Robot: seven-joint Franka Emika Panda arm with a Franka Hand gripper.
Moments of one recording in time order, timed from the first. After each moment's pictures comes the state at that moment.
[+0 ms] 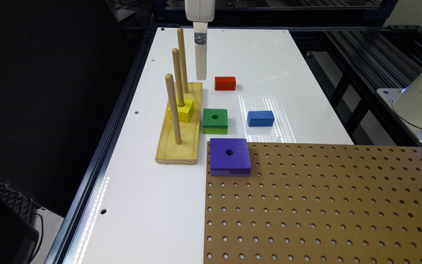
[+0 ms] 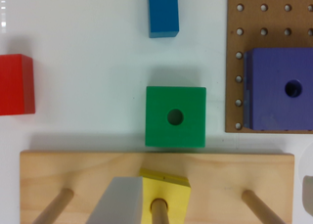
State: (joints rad) arm 0.06 0.18 0.03 -2.08 0.00 2.27 0.89
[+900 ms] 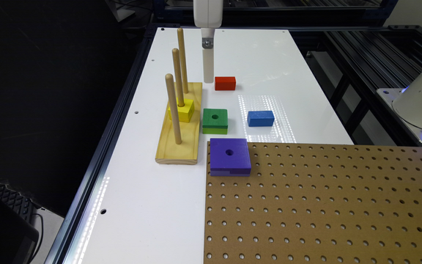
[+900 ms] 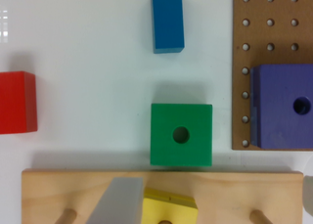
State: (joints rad) arm 0.06 0.16 0.03 -2.11 0.00 2.27 0.88
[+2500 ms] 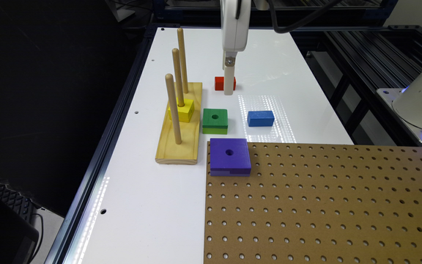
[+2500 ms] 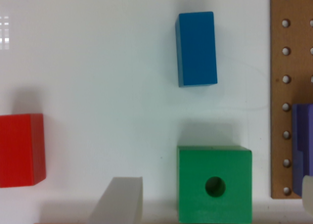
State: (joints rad) arm 0.03 0.13 0.03 -2.29 0.00 2.41 0.86
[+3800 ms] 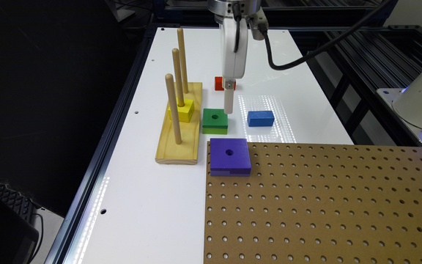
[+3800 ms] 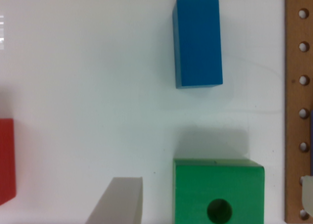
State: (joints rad) arm 0.03 0.22 0.04 -2.31 0.00 2.51 0.86
